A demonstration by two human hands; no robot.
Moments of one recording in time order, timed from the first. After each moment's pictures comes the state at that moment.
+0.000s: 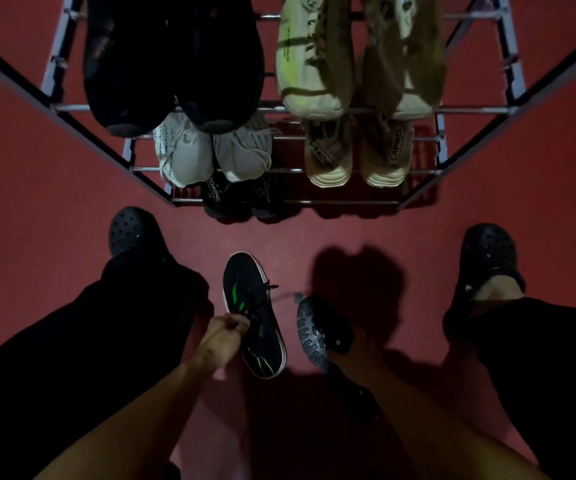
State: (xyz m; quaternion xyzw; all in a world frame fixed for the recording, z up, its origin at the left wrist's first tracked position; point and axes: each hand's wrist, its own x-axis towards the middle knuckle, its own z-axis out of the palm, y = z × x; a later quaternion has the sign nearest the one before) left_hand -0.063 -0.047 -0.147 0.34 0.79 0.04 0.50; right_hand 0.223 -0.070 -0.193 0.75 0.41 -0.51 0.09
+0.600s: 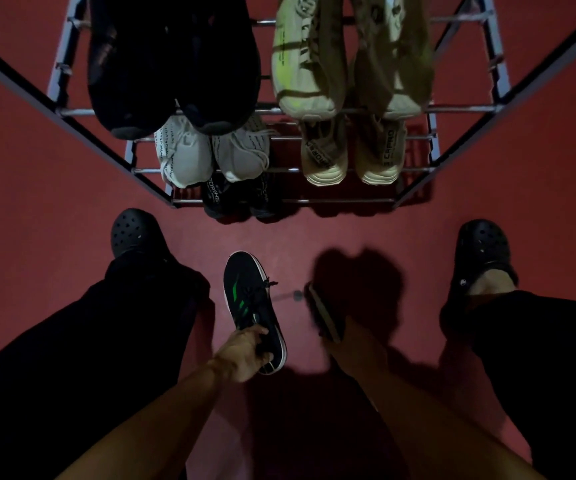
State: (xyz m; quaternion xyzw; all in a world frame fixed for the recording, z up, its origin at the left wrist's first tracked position) left_hand -0.037 -0.065 -0.148 0.50 0.68 -0.10 0.53; right_hand 0.202 -0.048 -0.123 0.75 0.49 -0.44 0.09
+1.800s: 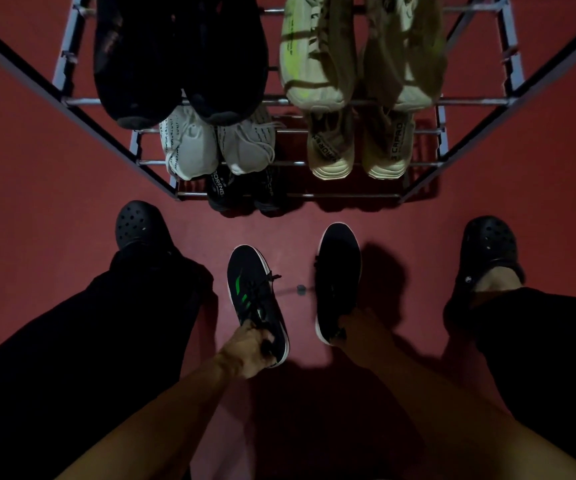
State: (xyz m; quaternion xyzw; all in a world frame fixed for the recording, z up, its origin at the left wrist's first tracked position) left_hand -0.038 -0.068 -0.130 0.59 0.63 -0.16 0.48; right_hand 0.224 -0.038 -0.148 0.57 0.73 -0.32 0.18
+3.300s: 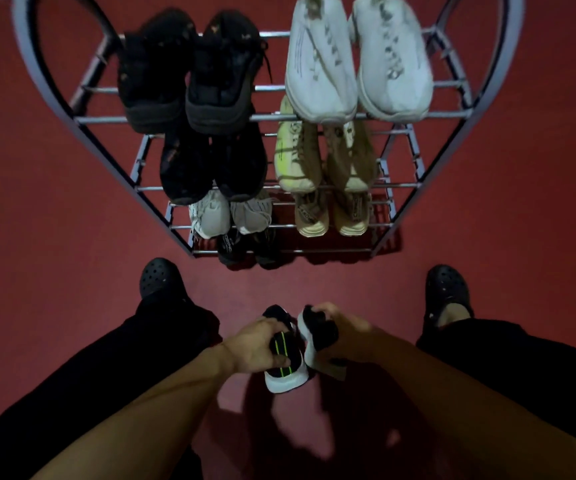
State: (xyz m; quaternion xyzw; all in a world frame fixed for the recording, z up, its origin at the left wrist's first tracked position) left_hand -0.016 -0.013 0.027 0.71 0.54 -0.08 0.44; right_hand 0.214 0.013 0.027 0.52 0.68 -0.51 0.09
